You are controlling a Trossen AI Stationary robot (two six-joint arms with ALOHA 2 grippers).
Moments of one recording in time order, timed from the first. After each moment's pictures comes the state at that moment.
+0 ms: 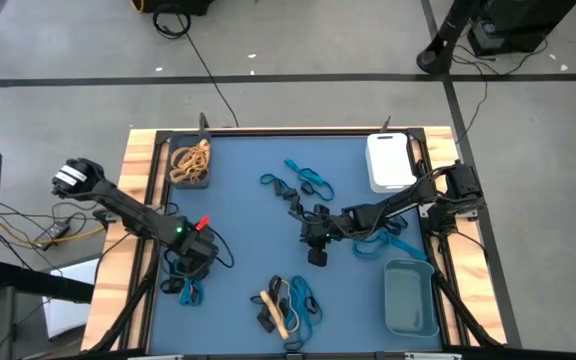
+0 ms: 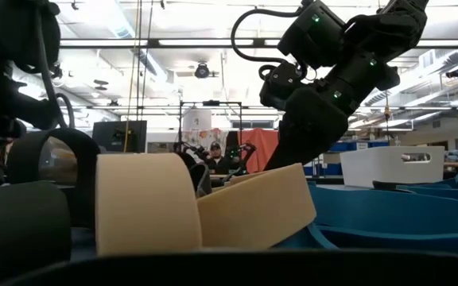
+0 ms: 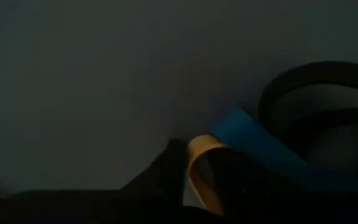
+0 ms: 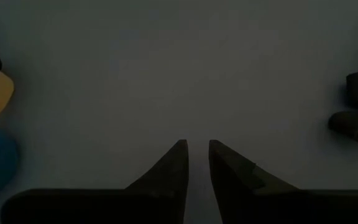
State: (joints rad) left arm -0.44 1.35 0.57 -0.85 0.00 -0.93; right arm 0.12 1.80 0.83 0.14 0.11 0.27
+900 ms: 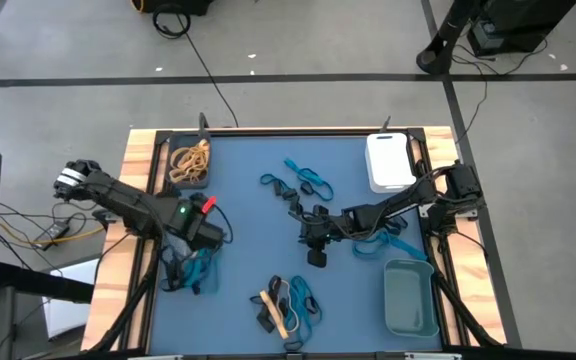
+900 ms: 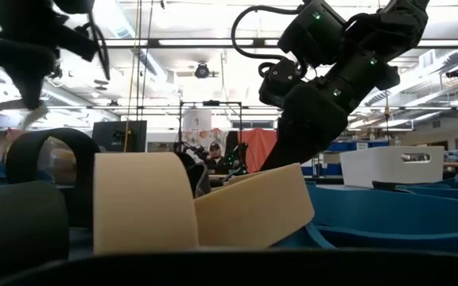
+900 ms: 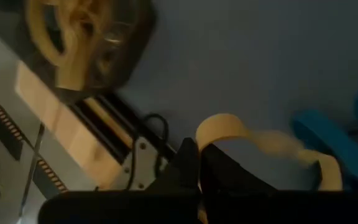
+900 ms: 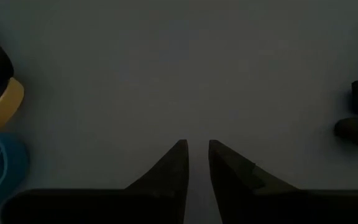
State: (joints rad) left arm -0.31 1.34 1.01 -1.55 -0.36 -0.99; right arm 0.13 1.80 0.83 0.16 0.10 0.27
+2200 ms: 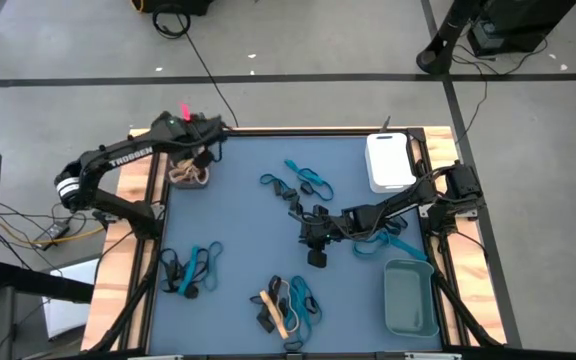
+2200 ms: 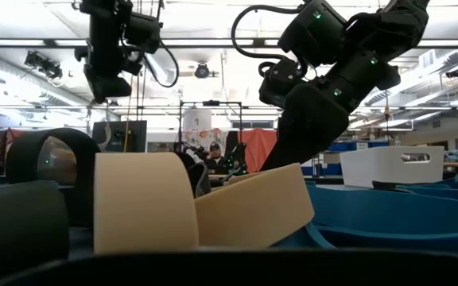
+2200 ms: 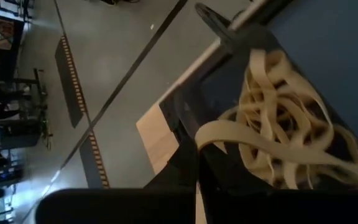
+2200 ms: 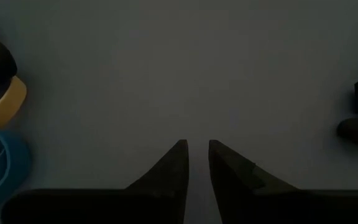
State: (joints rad) left arm 0.60 1.34 1.18 -1.26 -0.80 -0.24; right arm 0.13 1.80 0.83 0.16 0.10 0.26
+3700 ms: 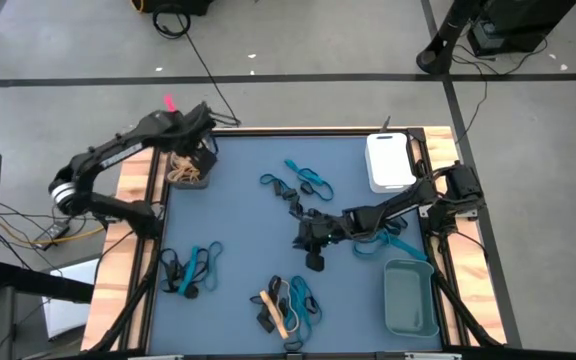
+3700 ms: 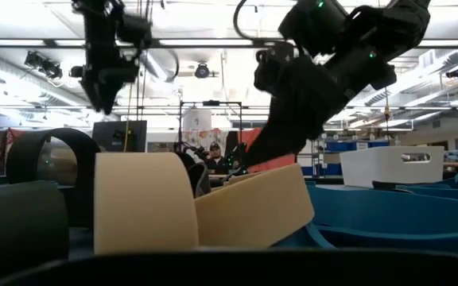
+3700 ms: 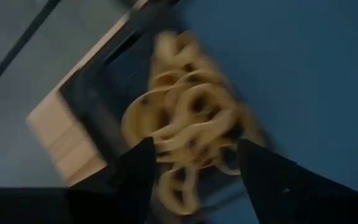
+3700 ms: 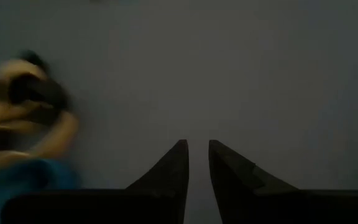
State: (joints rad) left arm 0.69 1.28 1.16 -1.21 -0.33 -0.17; right arm 0.15 1.80 0.83 0.29 0.01 0.30
